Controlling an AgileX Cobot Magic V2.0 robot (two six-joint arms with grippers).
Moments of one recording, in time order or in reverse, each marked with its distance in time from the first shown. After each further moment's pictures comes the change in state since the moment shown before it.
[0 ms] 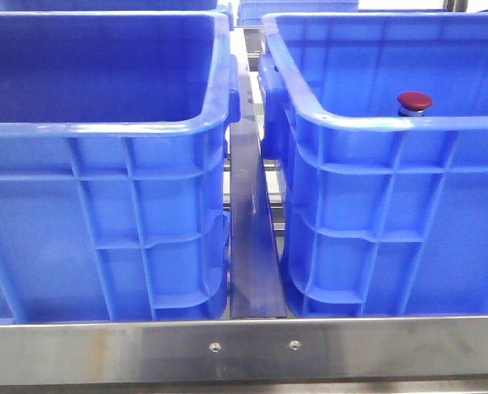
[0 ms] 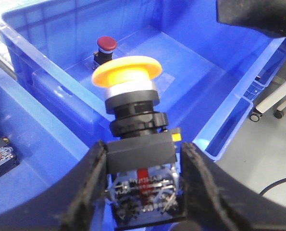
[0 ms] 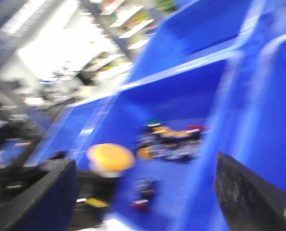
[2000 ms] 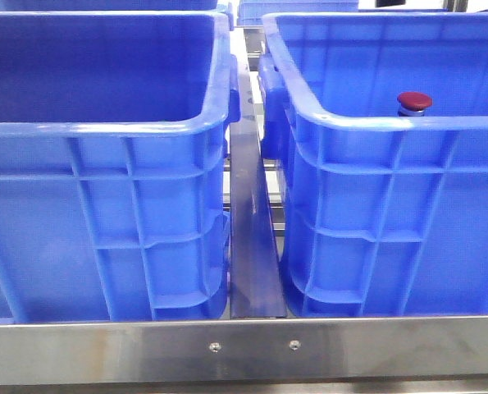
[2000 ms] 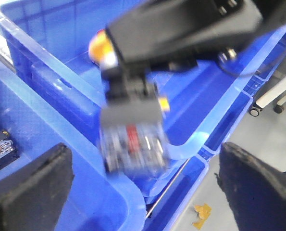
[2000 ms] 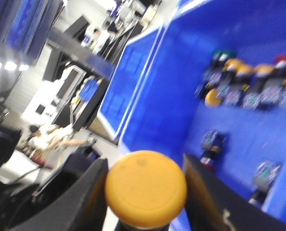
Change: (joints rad) left arm 0.006 -0.007 0.000 0.000 0.028 -0.007; right arm 0.180 0.493 -0.283 0.034 0.162 0.029
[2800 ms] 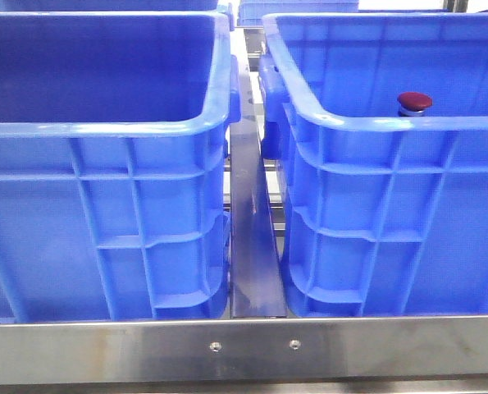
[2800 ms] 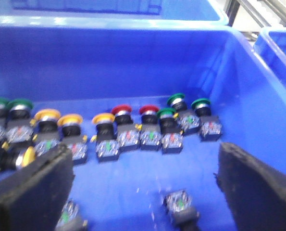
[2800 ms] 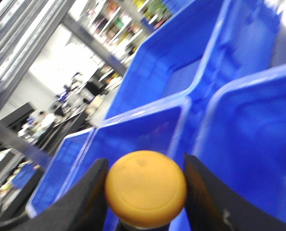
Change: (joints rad) left arm 0.662 -0.433 0.230 0.005 0.131 -0.055; right arm -0.506 0.000 -0.014 -0.002 0.133 -0.110
